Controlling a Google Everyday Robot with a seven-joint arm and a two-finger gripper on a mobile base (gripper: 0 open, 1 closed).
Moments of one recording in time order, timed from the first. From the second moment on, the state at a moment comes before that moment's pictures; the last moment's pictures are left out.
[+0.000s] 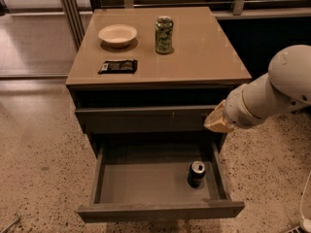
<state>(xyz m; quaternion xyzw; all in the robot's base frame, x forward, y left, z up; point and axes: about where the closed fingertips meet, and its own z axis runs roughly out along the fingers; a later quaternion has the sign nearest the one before) 0.507 -0.165 0.782 -0.56 0.78 0.07 0.26</state>
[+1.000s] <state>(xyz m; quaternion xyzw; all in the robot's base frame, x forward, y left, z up) 0.496 -0.254 0.654 -0.54 0.81 0.05 0.23</state>
